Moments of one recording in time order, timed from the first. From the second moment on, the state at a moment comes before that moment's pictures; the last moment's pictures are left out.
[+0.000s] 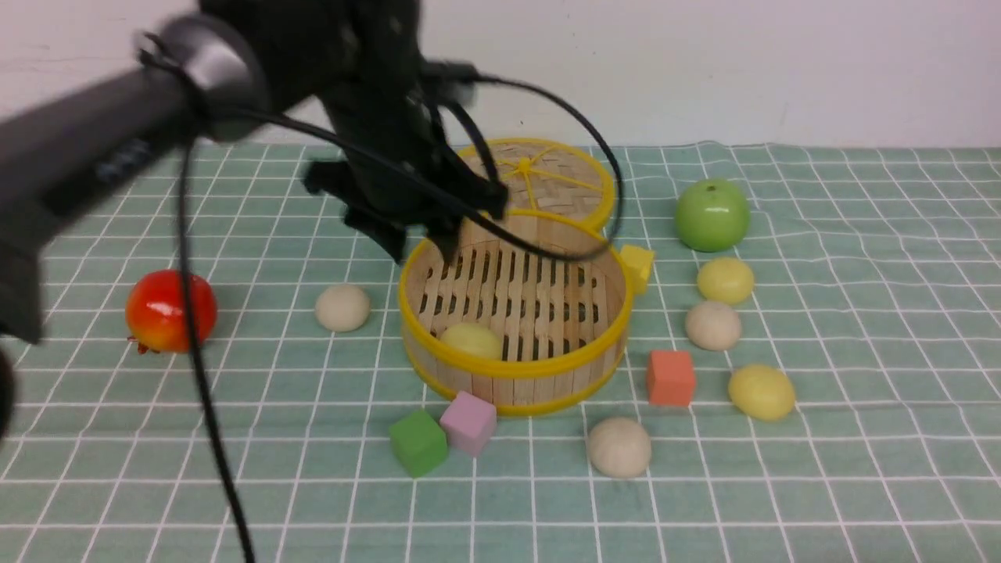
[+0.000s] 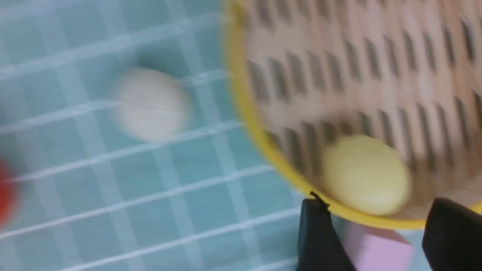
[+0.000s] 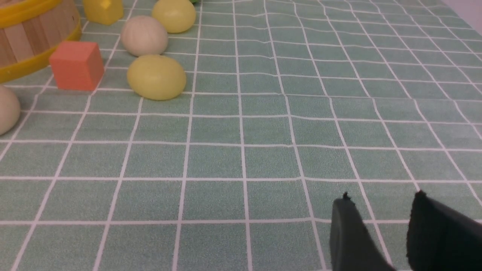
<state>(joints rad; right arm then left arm) -0.06 -0.01 0.01 -0.07 0.38 0.05 -0.43 1.99 -1.96 0.07 1.15 -0.24</state>
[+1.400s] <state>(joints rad) -0.06 -0.01 0.01 -0.07 0.38 0.05 -0.27 2.28 -1.96 0.18 0.94 -0.30</state>
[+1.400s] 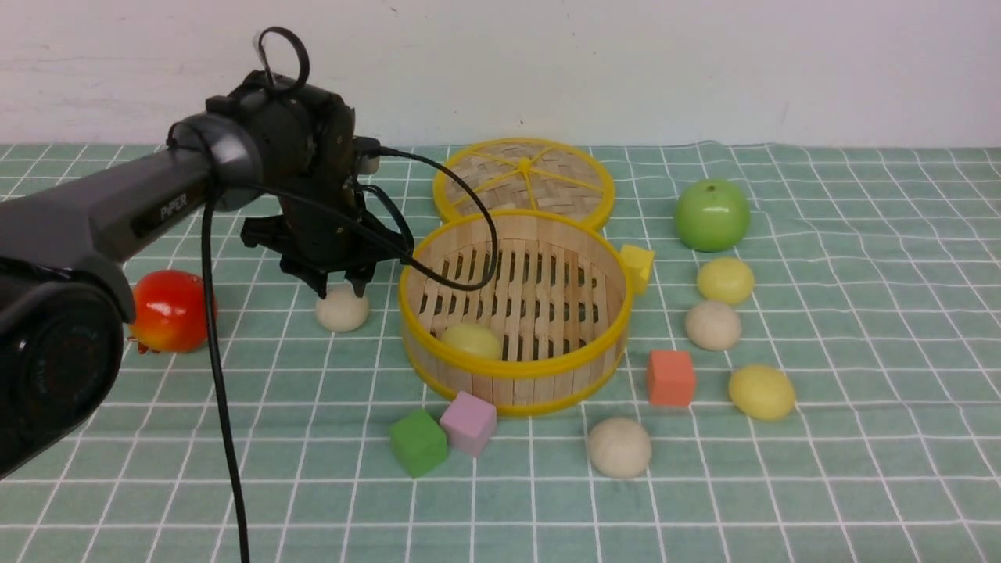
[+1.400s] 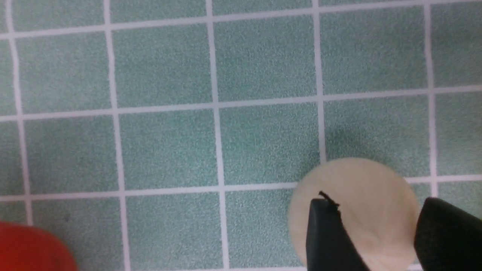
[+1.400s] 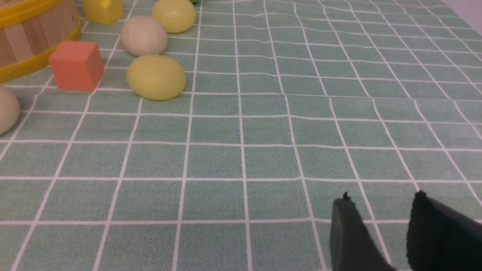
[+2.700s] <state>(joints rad) -0.06 -0.01 0.01 -0.07 0.38 0.05 -0.28 2.07 -1.96 -0.19 0.94 -0.12</state>
